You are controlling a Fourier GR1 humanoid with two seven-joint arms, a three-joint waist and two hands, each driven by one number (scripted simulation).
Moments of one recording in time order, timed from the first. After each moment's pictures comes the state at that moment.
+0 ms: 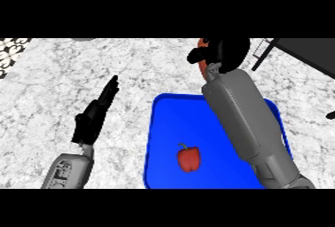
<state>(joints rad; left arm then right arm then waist) -0.22 0.07 -0.07 -1.42 -0.14 -0.02 0.03 -0.97 -0.01 0.09 -1.05 1.12 -0.35 1.09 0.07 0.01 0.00</state>
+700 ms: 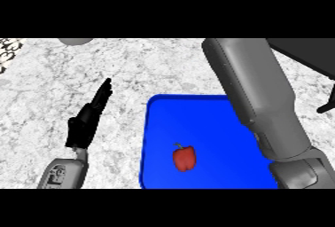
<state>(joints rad) -0.18 0.08 -0.05 -1.45 -0.14 -0.01 0.03 -1.28 -0.05 -0.04 -0.89 1.48 -0.34 1.20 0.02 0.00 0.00</state>
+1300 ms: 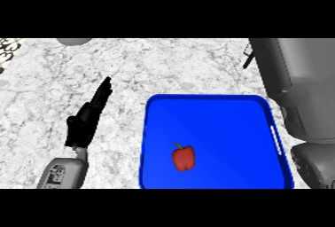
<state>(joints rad) -0.18 0.08 -0.04 -1.46 -0.14 -0.01 0.04 -1.42 -0.17 -0.18 -0.80 1.63 -0.28 1.17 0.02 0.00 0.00</state>
